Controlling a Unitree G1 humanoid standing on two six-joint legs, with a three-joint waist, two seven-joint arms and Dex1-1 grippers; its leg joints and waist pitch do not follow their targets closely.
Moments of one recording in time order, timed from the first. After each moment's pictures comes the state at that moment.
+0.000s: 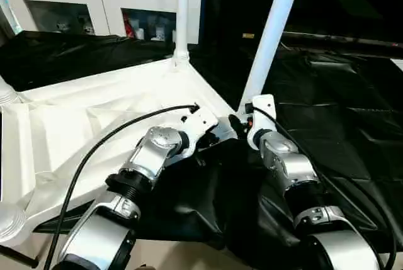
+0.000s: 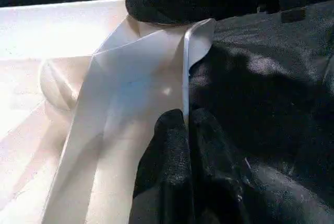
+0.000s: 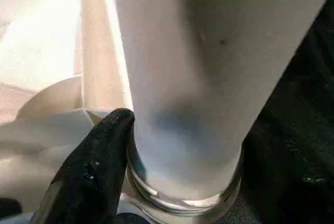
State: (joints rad) left arm -0.70 0.13 -0.27 0.72 0.15 0.22 -0.74; right arm -0.63 -0.05 -0.02 0.72 0.05 0.23 0.23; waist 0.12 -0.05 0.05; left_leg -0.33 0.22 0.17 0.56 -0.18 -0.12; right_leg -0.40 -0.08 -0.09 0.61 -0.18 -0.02
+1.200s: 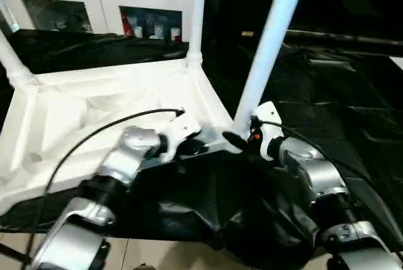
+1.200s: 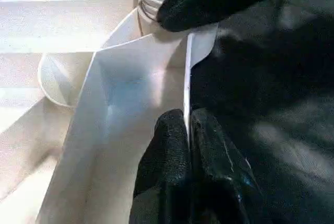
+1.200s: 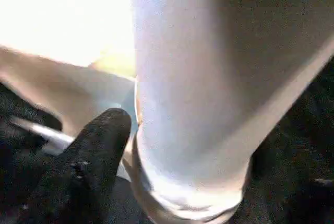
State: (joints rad) left arm -0.65 0.23 -0.27 0.64 0.10 0.18 -0.90; right arm -0.51 -0.16 0.06 0.53 0.08 0.28 0.54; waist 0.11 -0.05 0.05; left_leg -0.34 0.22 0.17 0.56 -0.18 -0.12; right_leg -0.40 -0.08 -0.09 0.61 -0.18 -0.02
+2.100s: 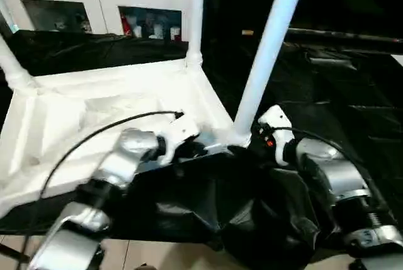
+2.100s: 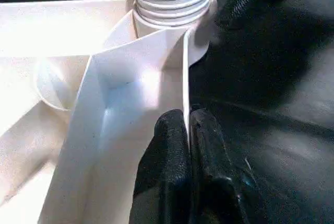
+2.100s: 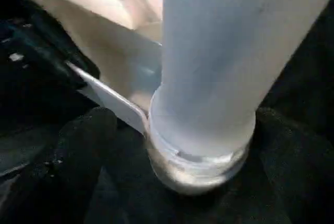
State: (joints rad) left arm -0.57 0.31 -0.28 0.53 0.07 0.15 -1.06; right arm -0.47 -0.36 0.14 0.41 0.11 0.30 0.91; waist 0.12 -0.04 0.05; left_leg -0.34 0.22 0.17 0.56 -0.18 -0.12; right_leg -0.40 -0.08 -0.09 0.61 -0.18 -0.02
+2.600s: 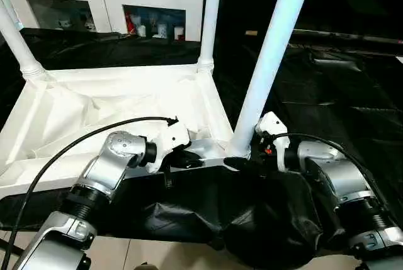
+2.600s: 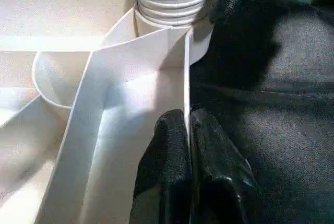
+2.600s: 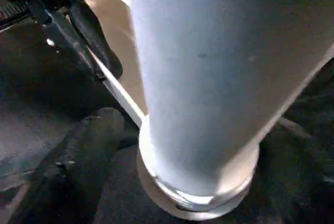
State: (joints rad) left arm -0.53 0.37 -0.28 0.46 0.03 0.15 -1.16; right arm -0.46 -0.38 0.17 0.39 0.12 0.30 1.02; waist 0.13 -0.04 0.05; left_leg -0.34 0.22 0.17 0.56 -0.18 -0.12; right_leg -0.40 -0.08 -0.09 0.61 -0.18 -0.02
